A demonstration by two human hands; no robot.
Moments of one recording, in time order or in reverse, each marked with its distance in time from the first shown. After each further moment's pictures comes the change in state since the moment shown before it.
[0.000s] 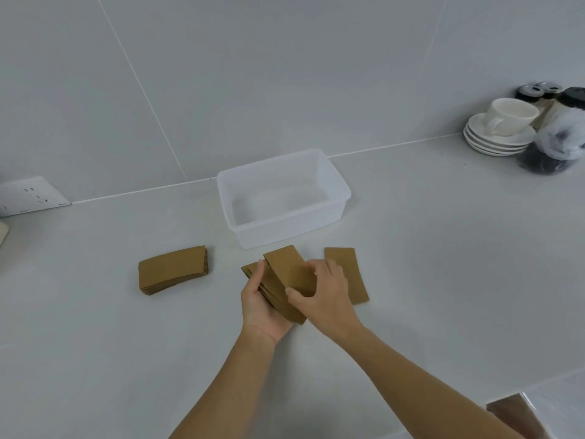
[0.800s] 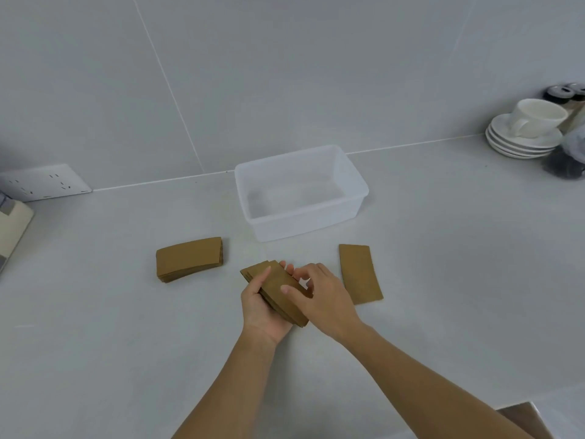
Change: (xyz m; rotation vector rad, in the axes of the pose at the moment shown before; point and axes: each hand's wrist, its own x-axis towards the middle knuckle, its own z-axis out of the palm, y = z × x) left_hand -0.010 0.009 -0.019 -0.107 0.034 0.070; right_hand -0.001 -0.007 0.019 -0.041 -0.135 -0.085
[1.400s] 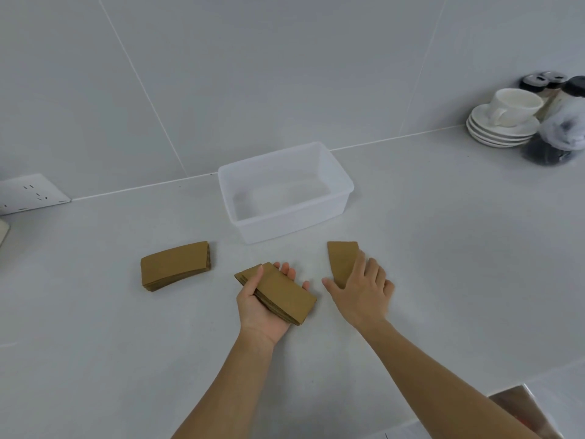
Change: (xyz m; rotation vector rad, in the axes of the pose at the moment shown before) left_hand 0.010 -0.009 0.001 -0.042 0.007 -0.003; right_hand 0.007 0.069 -0.014 -0.451 0.252 0.423
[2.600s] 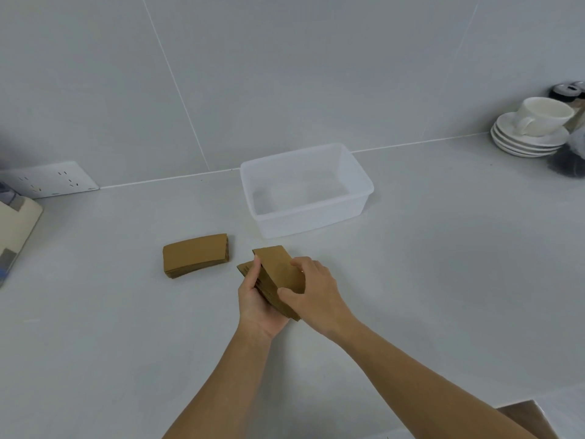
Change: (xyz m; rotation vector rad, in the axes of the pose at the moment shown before) left_hand -0.010 0.023 -0.011 0.125 -0.069 0.016; right_hand -0.050 -0.080 -0.036 0.565 -0.402 -0.322
